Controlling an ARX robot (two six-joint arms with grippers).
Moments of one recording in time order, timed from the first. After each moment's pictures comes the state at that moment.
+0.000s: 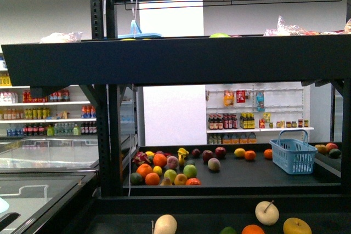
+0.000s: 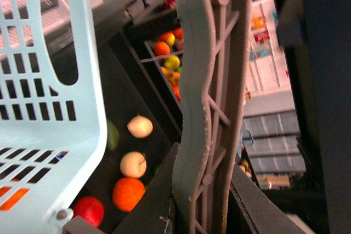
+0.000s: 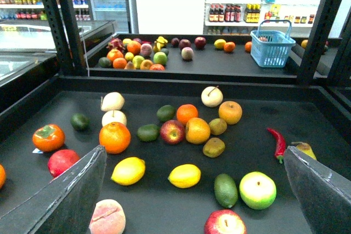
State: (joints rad) left arm 0.47 1.64 1.23 0.15 0.65 -0.94; right arm 0.00 0.00 0.02 0.00 0.00 0.00
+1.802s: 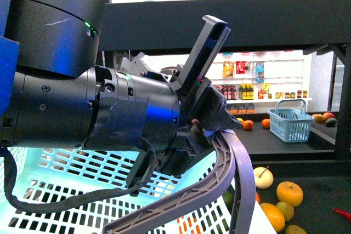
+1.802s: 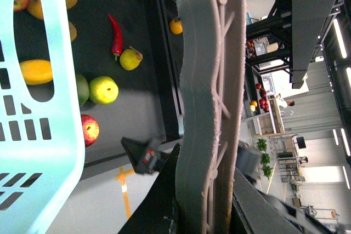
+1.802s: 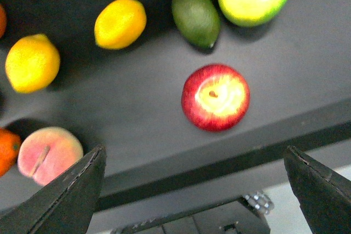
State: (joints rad) left arm -0.52 1.59 1.04 0.30 0.48 -0.95; right arm -0.15 1.82 0.81 0.10 0.00 0.30
